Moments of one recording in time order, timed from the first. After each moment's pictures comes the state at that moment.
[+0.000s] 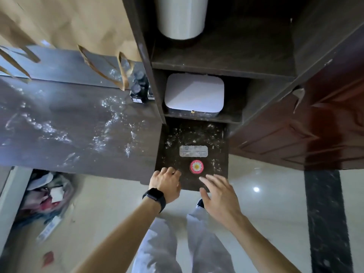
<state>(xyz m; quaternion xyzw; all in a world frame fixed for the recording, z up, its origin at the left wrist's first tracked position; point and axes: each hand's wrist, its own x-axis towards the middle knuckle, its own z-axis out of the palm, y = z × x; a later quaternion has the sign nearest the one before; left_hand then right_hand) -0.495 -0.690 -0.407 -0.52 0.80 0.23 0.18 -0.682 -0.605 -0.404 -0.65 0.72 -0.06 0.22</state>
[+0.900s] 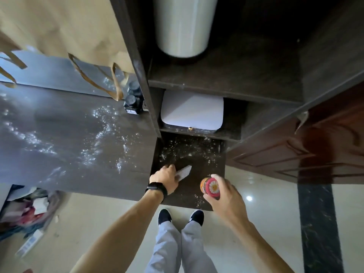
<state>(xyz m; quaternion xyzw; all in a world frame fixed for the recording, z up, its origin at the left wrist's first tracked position) -0.524 -0.759 -0.456 -0.63 0.68 0.34 0.14 -0.719 -0.648 -0.406 -0.54 0.78 -0.06 0.31</state>
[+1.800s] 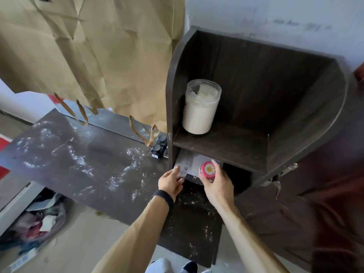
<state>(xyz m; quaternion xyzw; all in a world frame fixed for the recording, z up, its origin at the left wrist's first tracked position) -0.550 -0.808 -0.283 -0.62 0.06 0.65 -0.44 -0.704 -0.790 -0.271 -0.60 0.73 -0.25 0.22</state>
